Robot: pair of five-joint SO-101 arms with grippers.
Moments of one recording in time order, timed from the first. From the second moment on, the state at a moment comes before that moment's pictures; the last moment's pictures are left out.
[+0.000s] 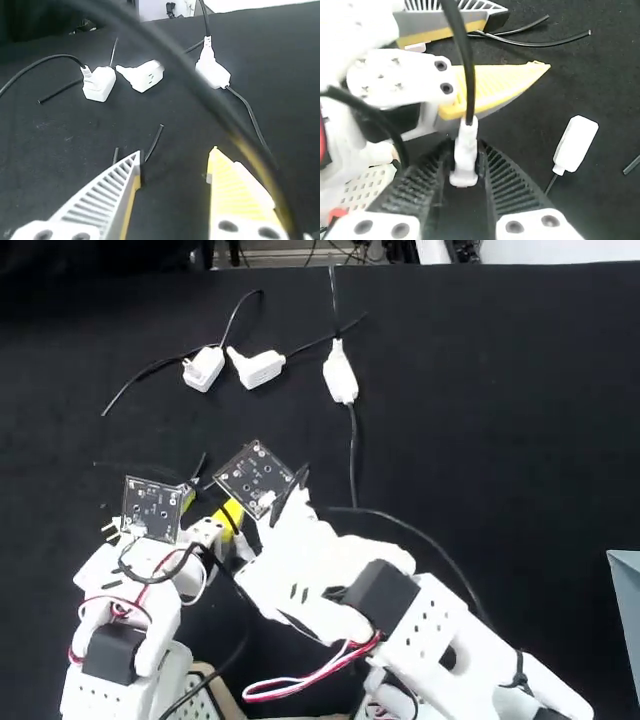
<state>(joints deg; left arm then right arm) 9.8 -104.0 81.8 53.1 -0.7 -53.8 -51.1 44.2 69.2 -9.1</state>
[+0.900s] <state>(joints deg) 12.8 -104.1 77.0 58.6 -4.4 -51.6 -51.1 49.7 62.7 -7.4</state>
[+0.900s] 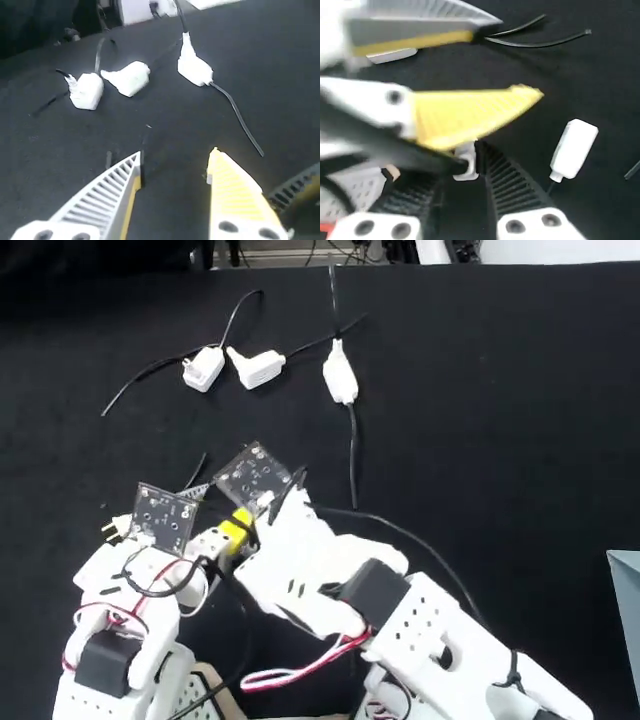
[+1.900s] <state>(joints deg) 11.9 -55.5 55.2 58.6 5.0 1.1 -51.1 50.9 62.2 0.0</state>
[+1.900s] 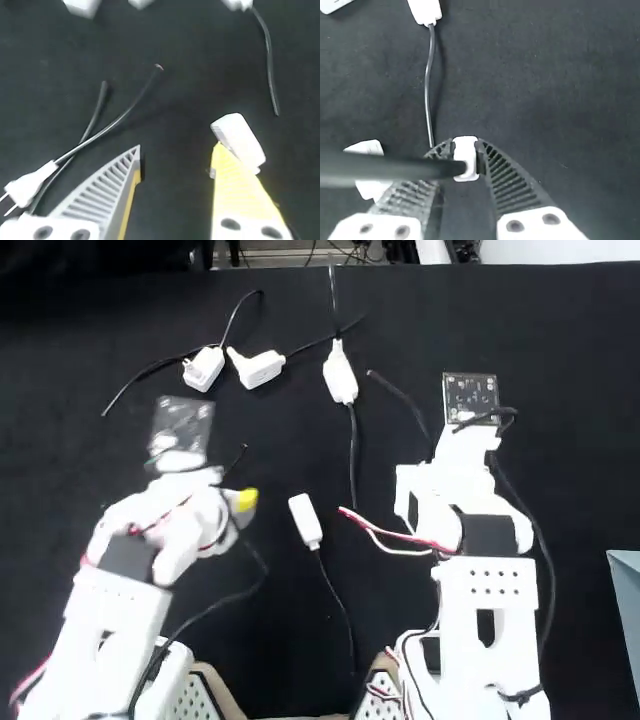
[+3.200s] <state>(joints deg) 12.1 -4.4 28.9 73.8 7.0 -2.4 -51.1 54.2 63.3 2.0</state>
